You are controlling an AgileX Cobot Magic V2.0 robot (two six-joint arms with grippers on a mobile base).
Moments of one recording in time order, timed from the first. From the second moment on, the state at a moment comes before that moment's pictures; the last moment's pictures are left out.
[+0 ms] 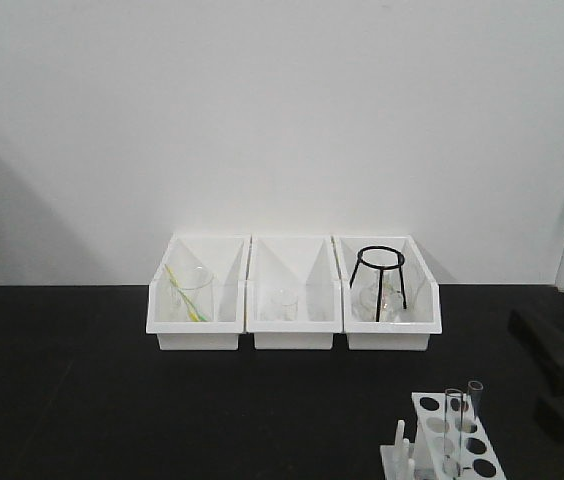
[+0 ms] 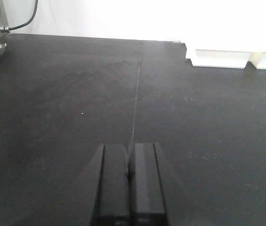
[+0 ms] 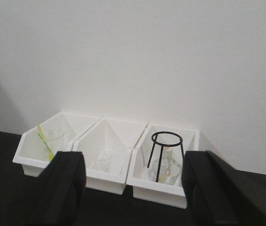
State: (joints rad) left arm 0.08 -0.01 0.03 0.05 0.29 -0.16; right arm 0.14 0.86 -0.56 -0.47 -0.25 0.43
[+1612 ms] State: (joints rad) left arm 0.08 -0.01 0.03 0.05 0.29 -0.16; right arm 0.04 -0.01 0.03 -0.01 0.02 -0.03
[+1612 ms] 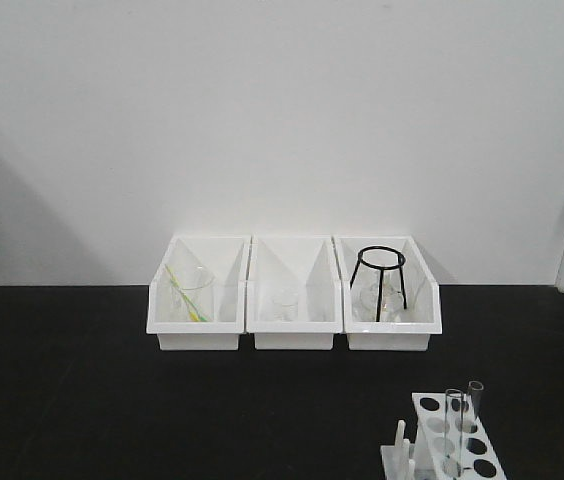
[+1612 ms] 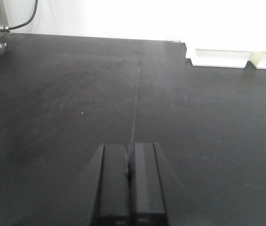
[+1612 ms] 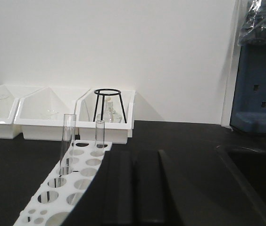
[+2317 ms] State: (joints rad) left arm 0.08 -0.01 0.03 0.05 0.29 -0.16; right arm 0.04 -0.01 0.03 -0.01 0.04 -0.03
